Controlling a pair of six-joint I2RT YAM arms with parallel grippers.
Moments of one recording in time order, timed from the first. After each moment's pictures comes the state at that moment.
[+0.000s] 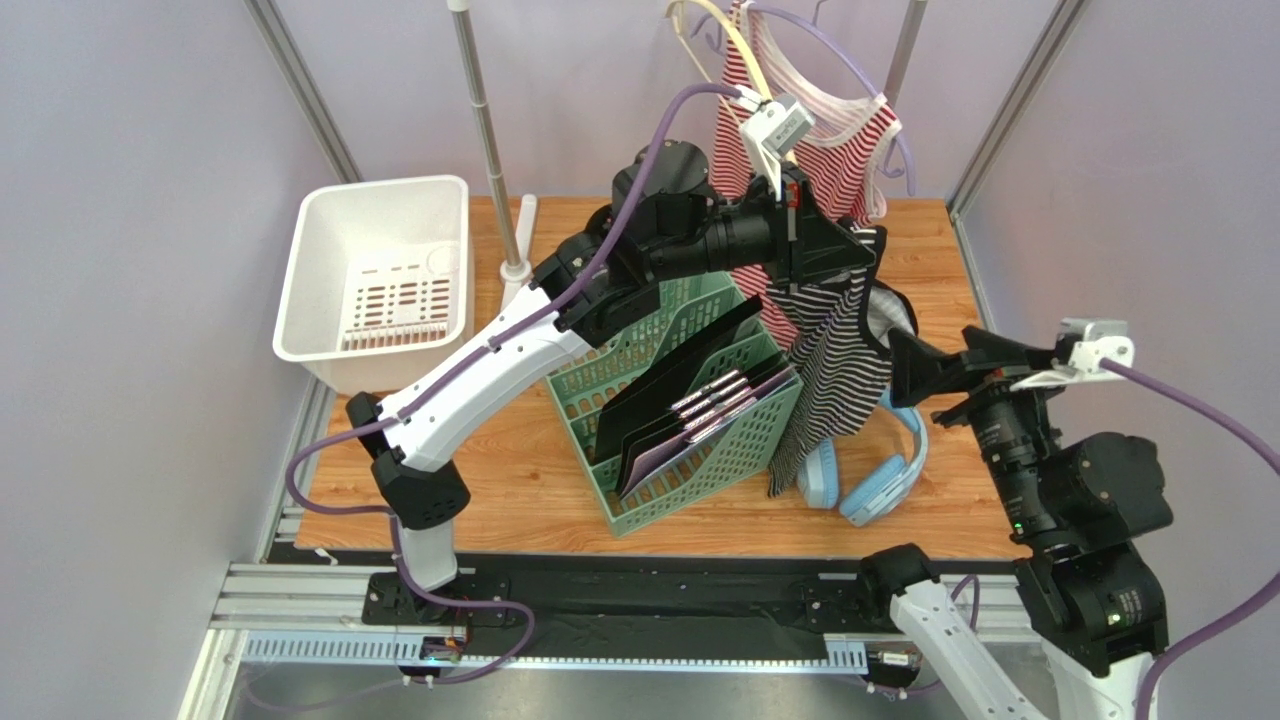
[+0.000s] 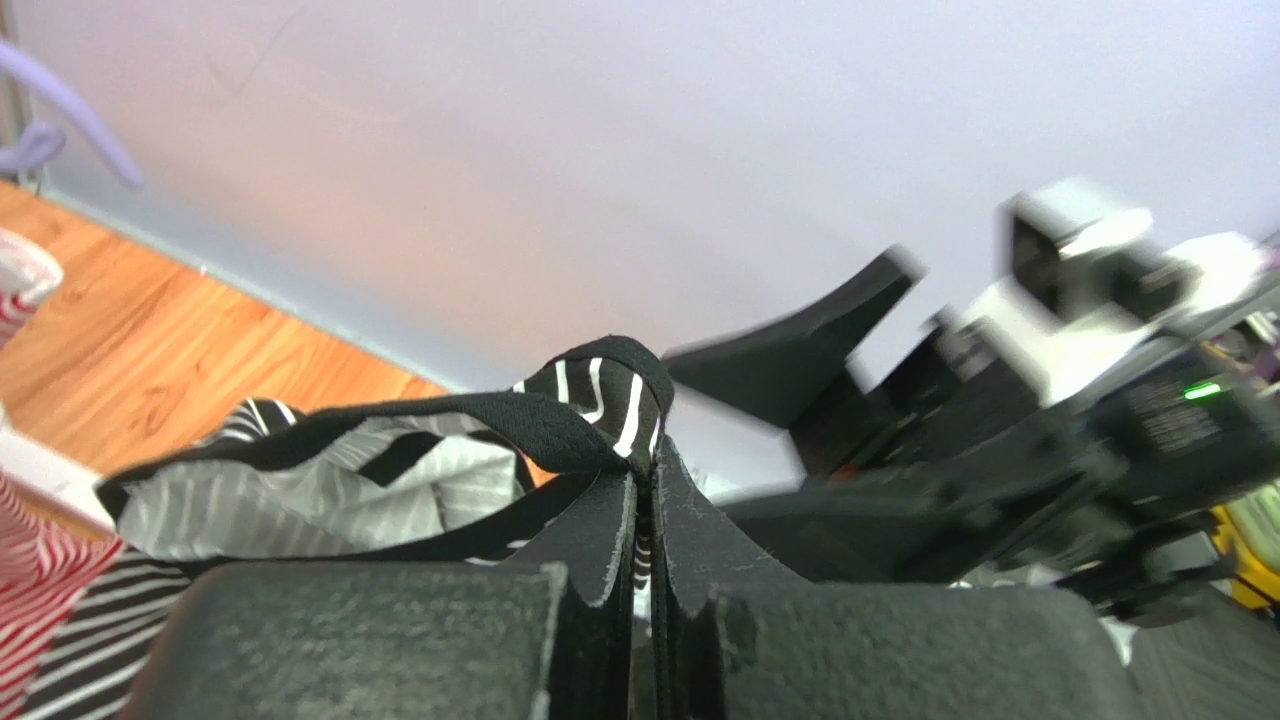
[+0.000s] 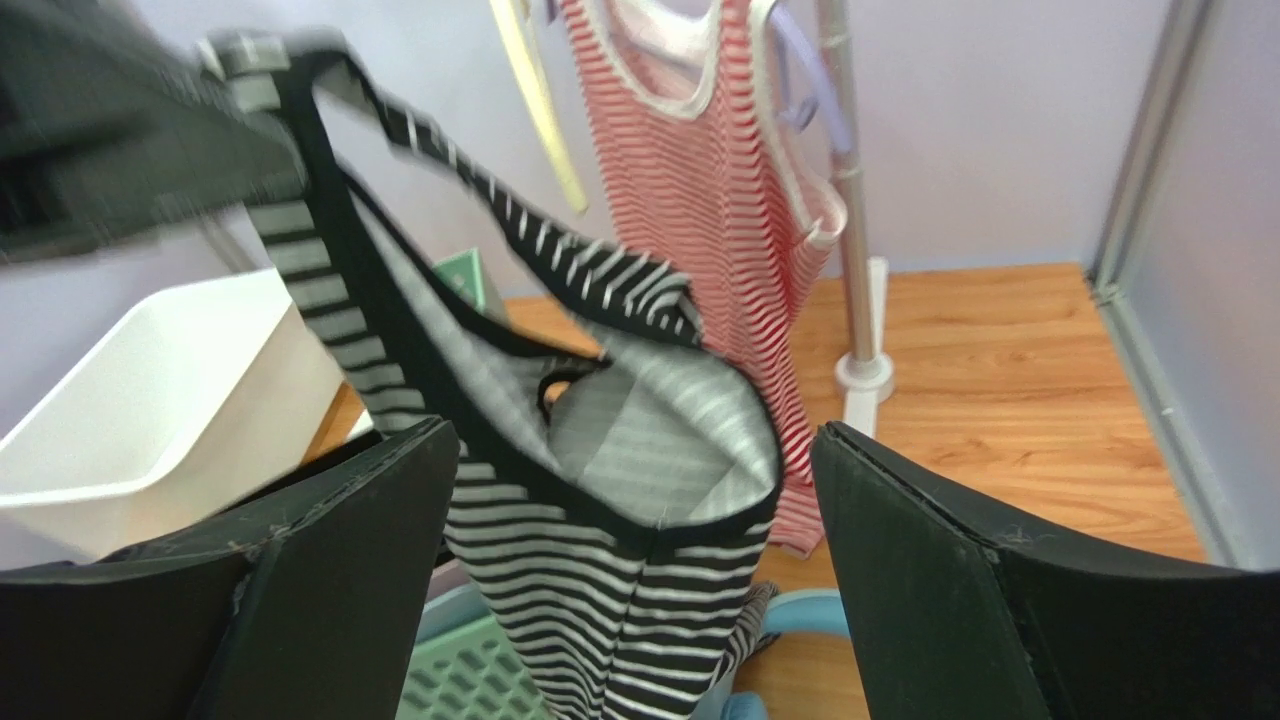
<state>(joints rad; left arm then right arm) -1.02 1.83 2.22 -0.32 0.36 -0.51 0.29 0.48 1.20 -0.60 0.14 0.22</state>
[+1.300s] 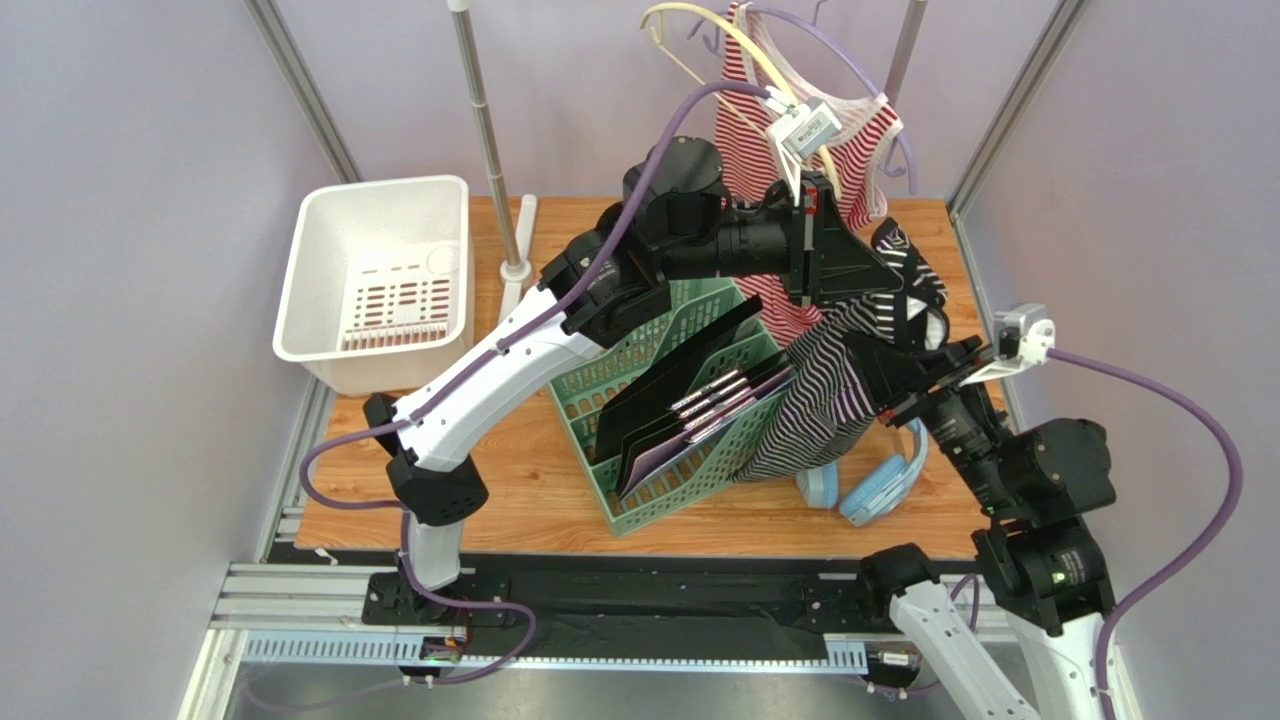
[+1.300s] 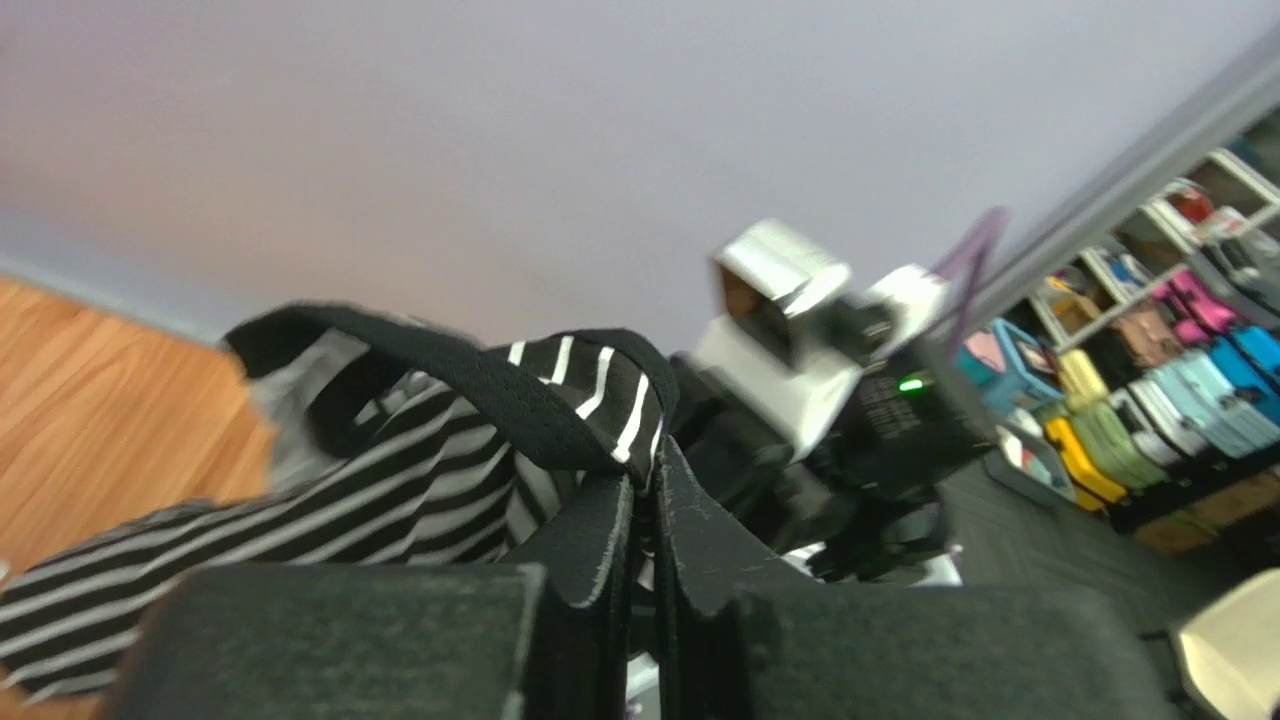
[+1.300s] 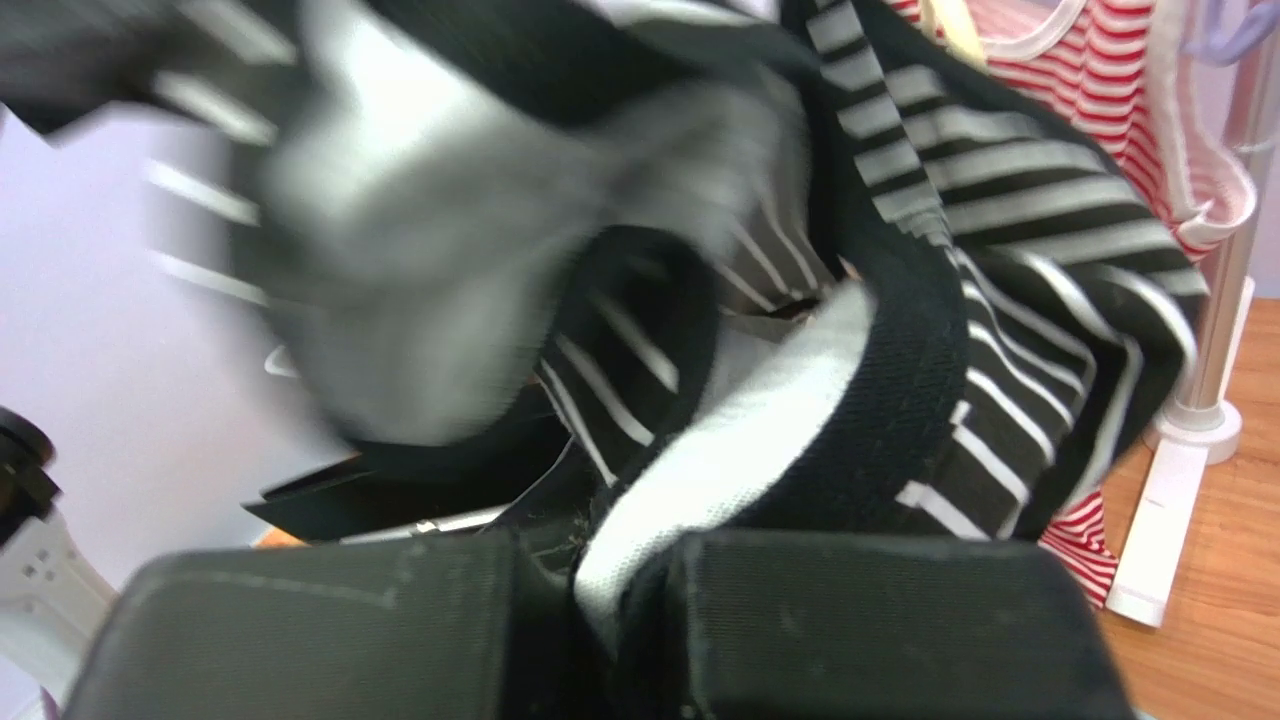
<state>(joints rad) -1.06 1.90 2.40 -0.36 0.51 -0.61 0.29 0.43 0.94 -0.33 -0.23 0.36</state>
